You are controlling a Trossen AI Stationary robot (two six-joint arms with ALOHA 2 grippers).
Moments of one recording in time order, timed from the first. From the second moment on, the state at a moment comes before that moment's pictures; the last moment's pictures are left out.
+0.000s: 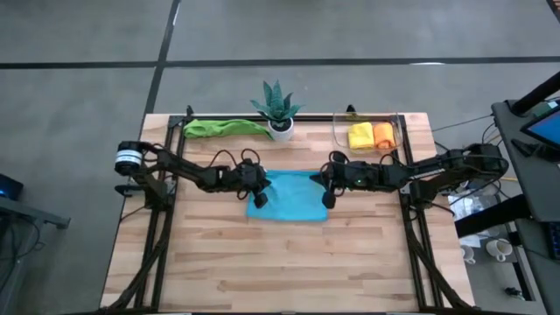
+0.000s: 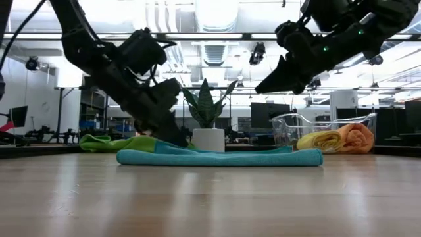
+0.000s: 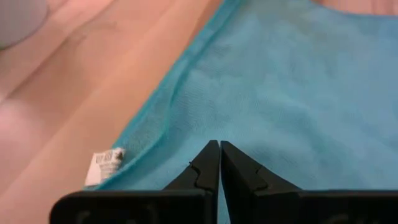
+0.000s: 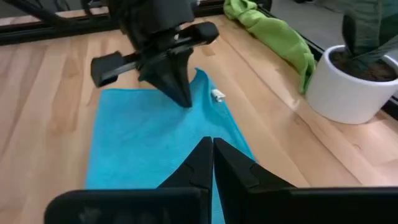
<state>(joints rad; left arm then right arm) 0.11 1.65 0.60 0.41 -0.18 -0.26 -0.02 1.30 0.51 0.35 0.22 0.13</state>
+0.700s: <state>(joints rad) 0.19 1.73 0.59 0.43 -0.41 -0.25 -0.02 1.31 0.53 0.35 0.24 0.16</state>
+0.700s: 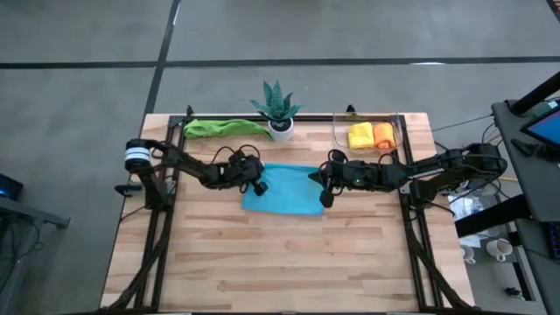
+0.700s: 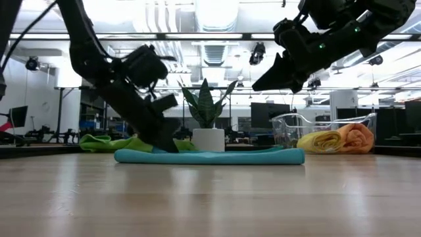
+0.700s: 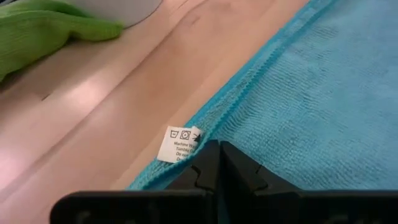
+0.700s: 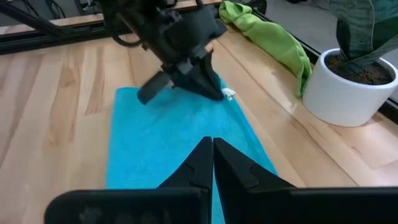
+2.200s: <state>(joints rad) 0.06 1.65 0.56 0.25 0.01 -0.35 -0.11 1.72 0.73 0.03 0.23 0.31</state>
